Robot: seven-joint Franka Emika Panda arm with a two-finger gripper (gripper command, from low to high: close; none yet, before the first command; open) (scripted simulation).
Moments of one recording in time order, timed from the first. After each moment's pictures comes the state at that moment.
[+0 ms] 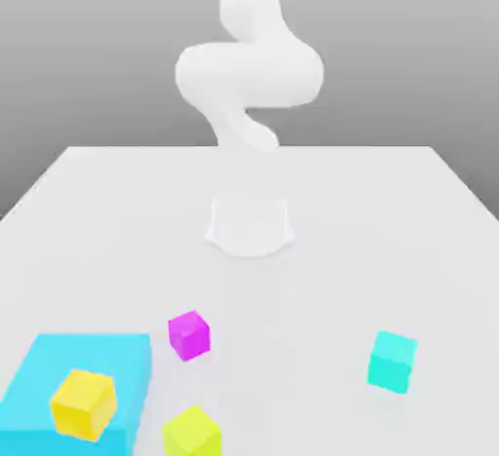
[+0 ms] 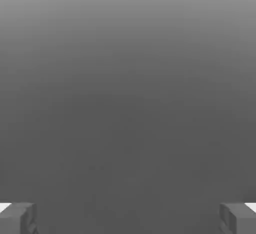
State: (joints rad) arm -0.04 -0.71 0.03 -2.31 -0.02 2.33 0.87
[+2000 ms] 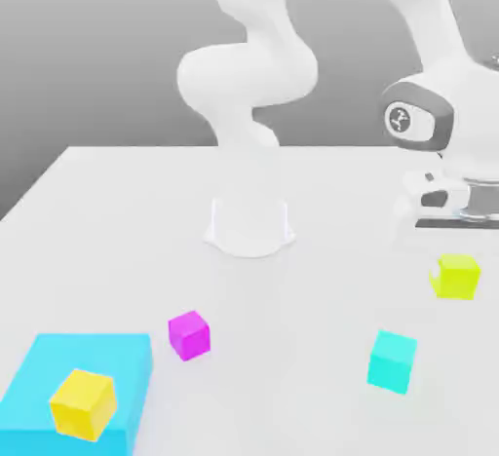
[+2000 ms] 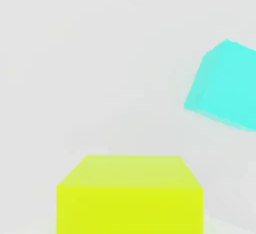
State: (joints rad) arm 0.35 0.08 0.20 -2.67 -0.04 2.76 1.62
